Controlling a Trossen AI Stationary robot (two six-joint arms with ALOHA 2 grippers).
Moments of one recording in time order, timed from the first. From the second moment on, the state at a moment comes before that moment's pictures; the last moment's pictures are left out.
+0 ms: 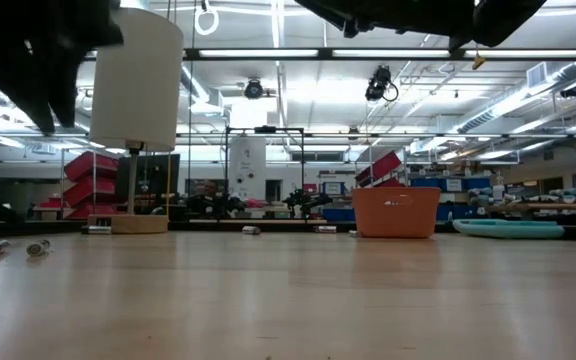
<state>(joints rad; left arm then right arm) -0.61 1.50 1.14 -1.35 -0.47 -0.43 -0.06 1.42 0.78 0.78 -0.12 -0.31</state>
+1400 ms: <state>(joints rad) -0.41 1.50 0.79 -0.73 -0.15 -0.10 -0.09 1.42 0.78 0.70 -0.12 -0.31</state>
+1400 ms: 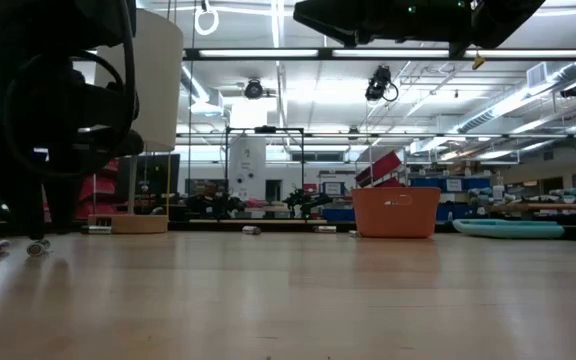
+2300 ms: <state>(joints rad) -0.41 1.50 0.84 -0.73 -0.15 -0.08 -0.09 1.42 0.78 0.71 -0.12 -0.31</state>
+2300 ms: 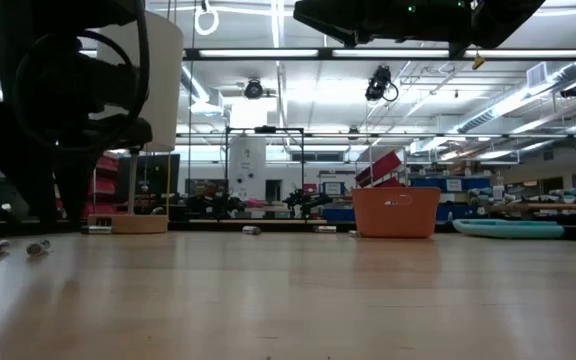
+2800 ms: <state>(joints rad) -0.41 1.50 0.79 -0.69 -0.09 0.00 -0.09 1.42 0.78 0.71 -0.12 -0.32</state>
